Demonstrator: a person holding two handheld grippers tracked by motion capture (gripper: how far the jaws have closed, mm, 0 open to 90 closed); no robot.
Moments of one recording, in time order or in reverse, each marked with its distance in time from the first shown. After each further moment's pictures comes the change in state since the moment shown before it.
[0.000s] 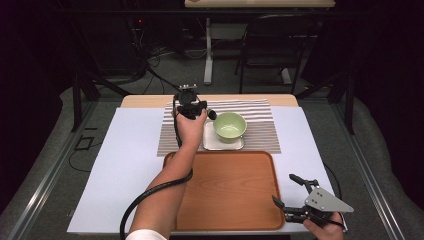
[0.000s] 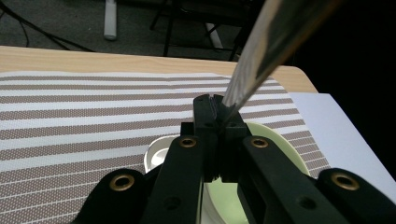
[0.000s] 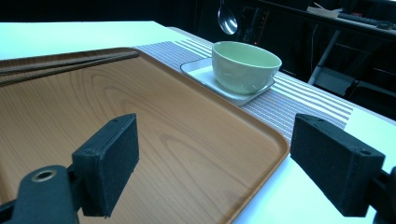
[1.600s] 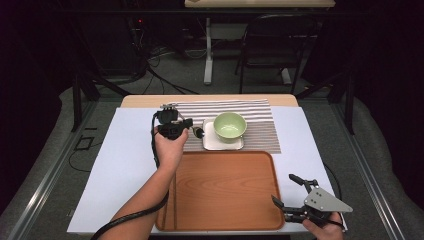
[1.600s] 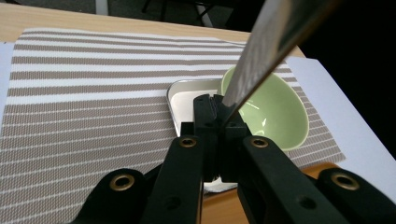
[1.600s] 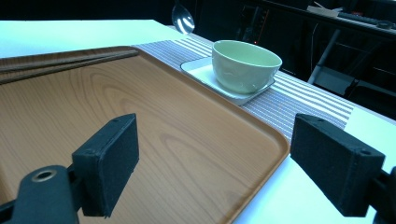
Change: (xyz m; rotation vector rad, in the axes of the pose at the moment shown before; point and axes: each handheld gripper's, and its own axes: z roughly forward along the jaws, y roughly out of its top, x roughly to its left) left arm 0.035 -0.044 -0.063 0.051 -0.055 0.008; right arm 0.000 0.000 0.001 0.003 -0.003 -0.007
